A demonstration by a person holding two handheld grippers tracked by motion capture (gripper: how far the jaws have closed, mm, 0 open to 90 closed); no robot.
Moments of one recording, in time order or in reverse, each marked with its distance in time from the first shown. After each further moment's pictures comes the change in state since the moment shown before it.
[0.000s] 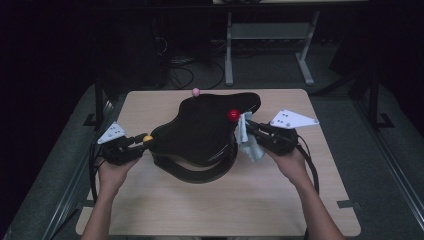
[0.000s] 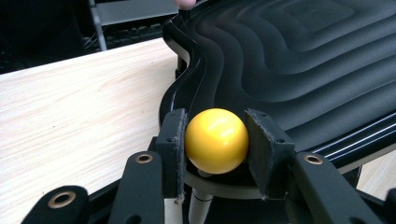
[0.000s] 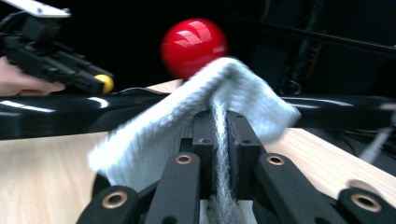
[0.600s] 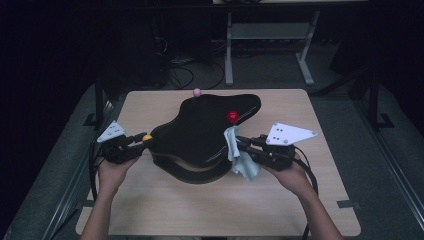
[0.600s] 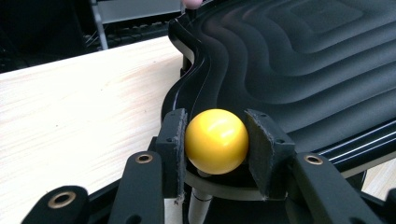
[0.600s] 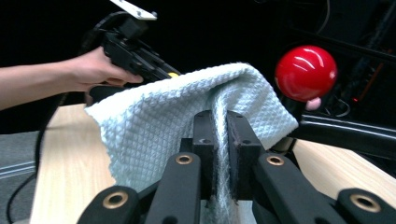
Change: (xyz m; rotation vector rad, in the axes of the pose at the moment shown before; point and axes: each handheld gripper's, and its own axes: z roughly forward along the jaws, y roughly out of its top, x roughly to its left) left arm 0.003 0.002 0.001 0.007 0.003 -0.005; right arm 0.031 0.006 -0.015 0.000 0.166 -0.089
